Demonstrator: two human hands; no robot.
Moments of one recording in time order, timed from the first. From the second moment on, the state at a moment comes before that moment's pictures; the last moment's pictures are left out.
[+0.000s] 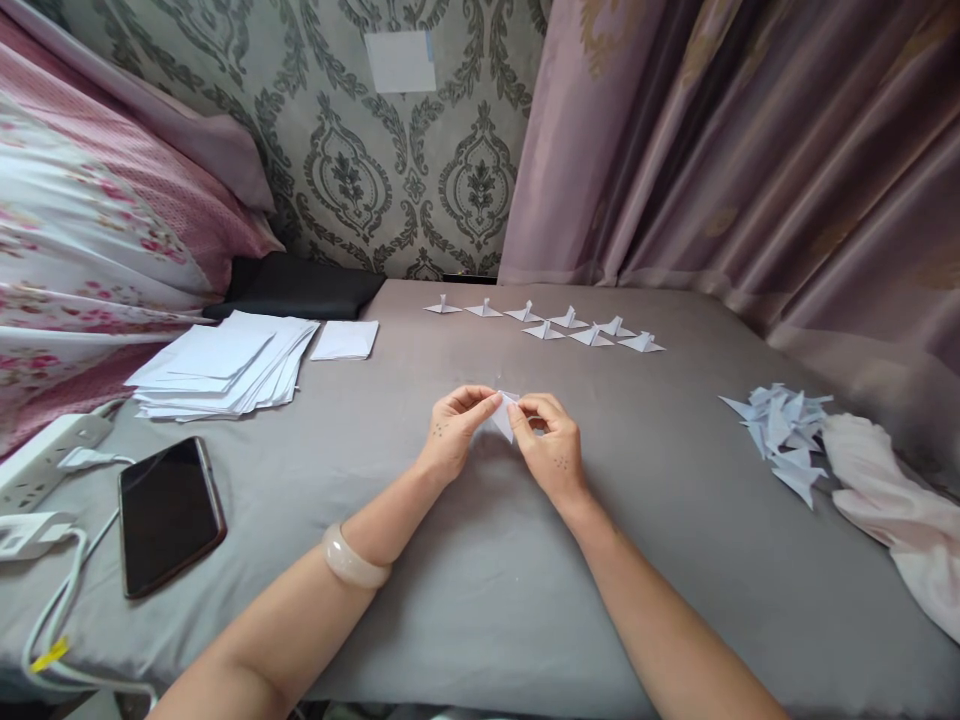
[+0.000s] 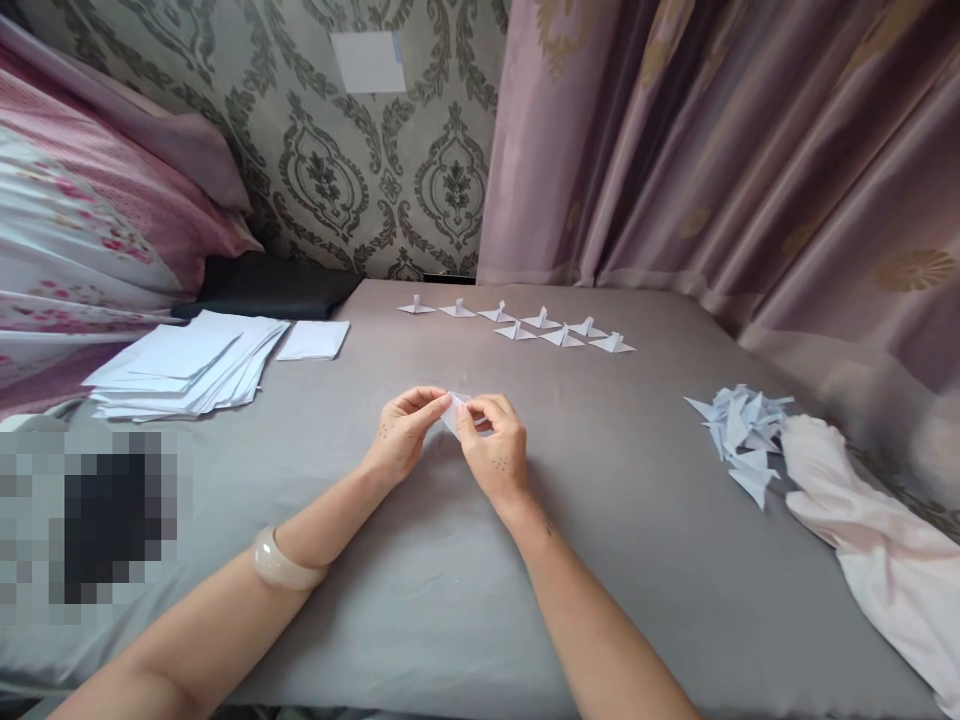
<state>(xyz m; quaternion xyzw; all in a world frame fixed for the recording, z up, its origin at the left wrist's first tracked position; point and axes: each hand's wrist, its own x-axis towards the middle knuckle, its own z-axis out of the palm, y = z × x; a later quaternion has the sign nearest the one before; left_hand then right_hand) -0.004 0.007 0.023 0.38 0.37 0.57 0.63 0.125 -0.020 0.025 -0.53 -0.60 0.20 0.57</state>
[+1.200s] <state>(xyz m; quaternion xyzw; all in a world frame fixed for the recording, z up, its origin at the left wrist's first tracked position) -0.005 0.008 0.025 0.29 0.36 0.52 0.72 0.123 -0.021 0.028 -0.53 -0.51 0.38 0.55</state>
